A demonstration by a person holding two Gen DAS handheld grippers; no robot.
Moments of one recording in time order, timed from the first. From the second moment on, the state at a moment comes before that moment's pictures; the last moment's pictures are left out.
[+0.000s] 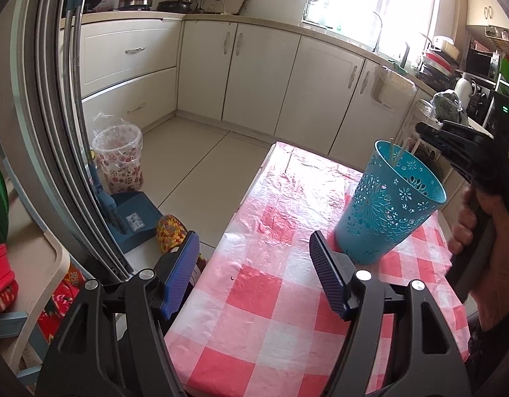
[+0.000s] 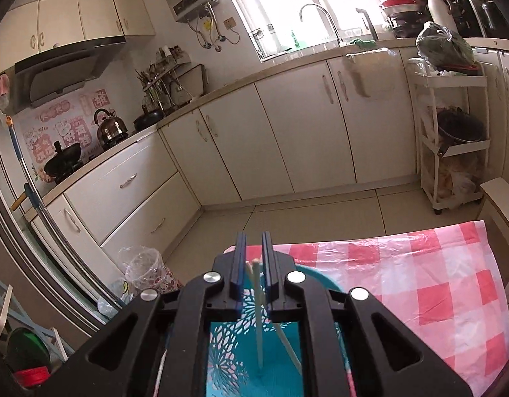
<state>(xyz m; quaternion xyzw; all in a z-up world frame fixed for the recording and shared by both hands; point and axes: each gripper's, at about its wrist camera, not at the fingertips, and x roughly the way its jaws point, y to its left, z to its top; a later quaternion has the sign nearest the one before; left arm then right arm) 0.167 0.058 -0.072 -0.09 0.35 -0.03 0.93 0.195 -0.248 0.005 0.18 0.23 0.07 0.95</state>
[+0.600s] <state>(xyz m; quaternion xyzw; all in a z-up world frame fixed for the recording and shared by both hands) 0.139 0.037 -0.080 -0.05 0.37 -0.05 0.93 0.095 -0.220 -0.121 0.16 0.42 0.05 0.89</state>
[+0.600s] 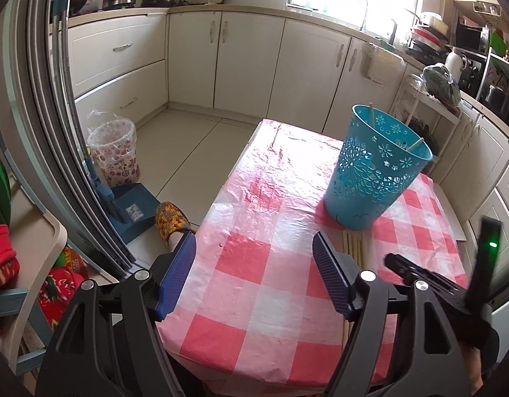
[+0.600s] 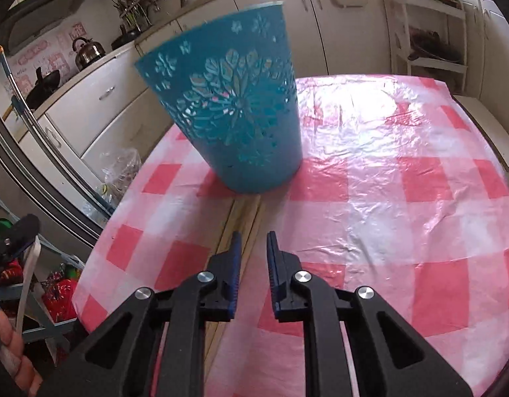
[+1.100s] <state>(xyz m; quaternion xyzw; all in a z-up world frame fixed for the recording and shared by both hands) 0.144 0.031 -0.096 -0.05 0.40 -0.06 0.91 0.120 -0.193 -0.143 0.07 0.45 0.04 0.89</state>
